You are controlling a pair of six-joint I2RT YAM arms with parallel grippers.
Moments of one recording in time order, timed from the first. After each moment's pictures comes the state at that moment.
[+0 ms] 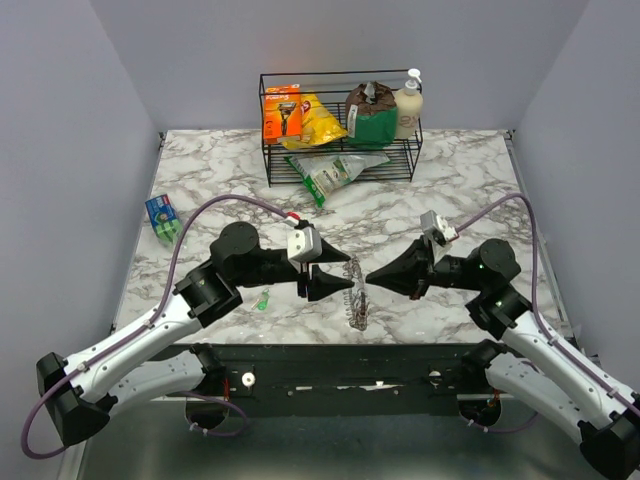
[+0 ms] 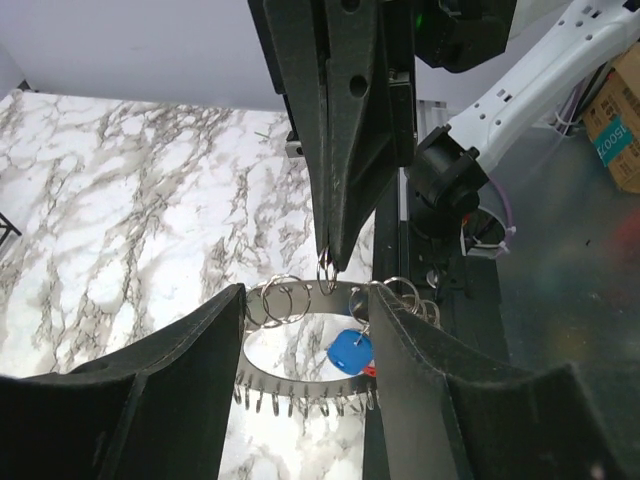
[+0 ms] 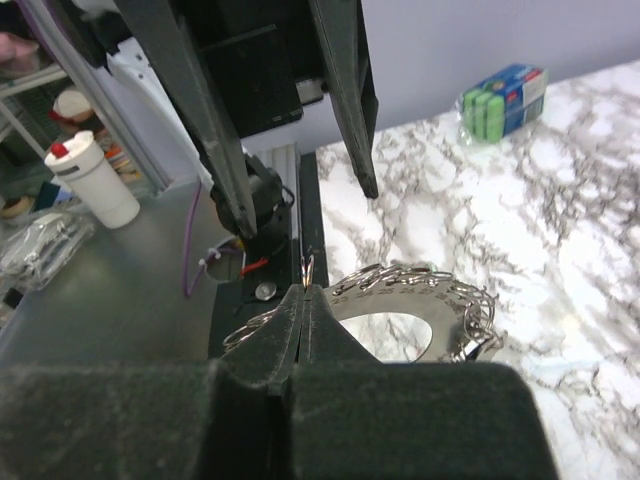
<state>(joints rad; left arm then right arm) -0.88 0.89 0.84 0.02 0.60 0.00 0.59 0.73 0.55 0.33 -0.89 0.33</state>
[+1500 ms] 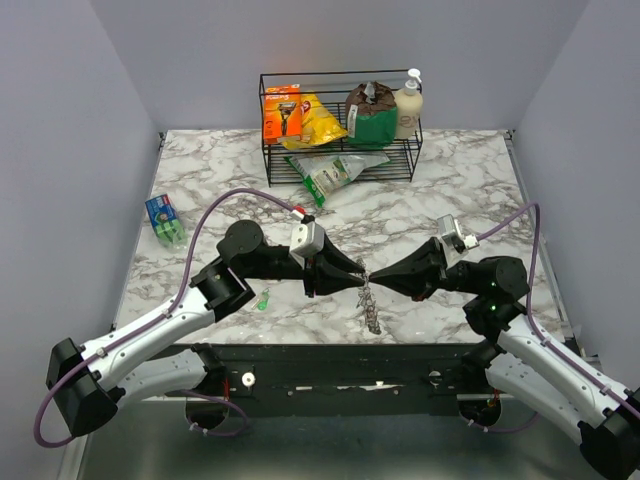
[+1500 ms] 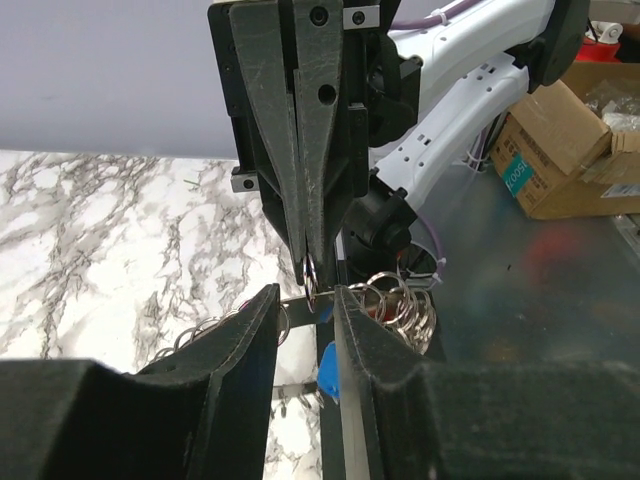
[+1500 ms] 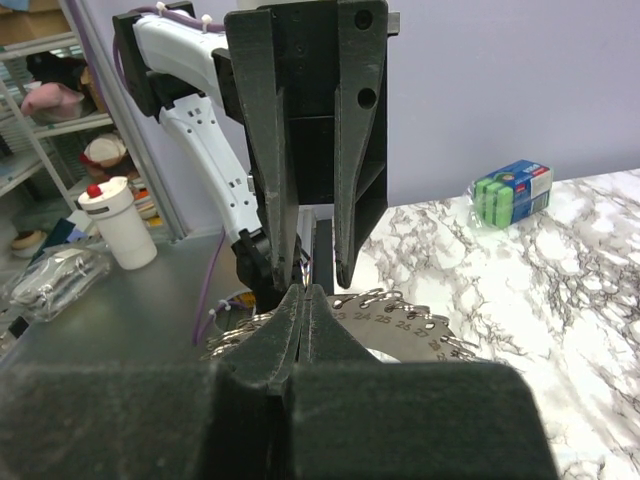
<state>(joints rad) -0.86 0.97 0.79 0.29 0.76 -0.17 0.59 0.72 0.44 0.74 -0.89 0.51</state>
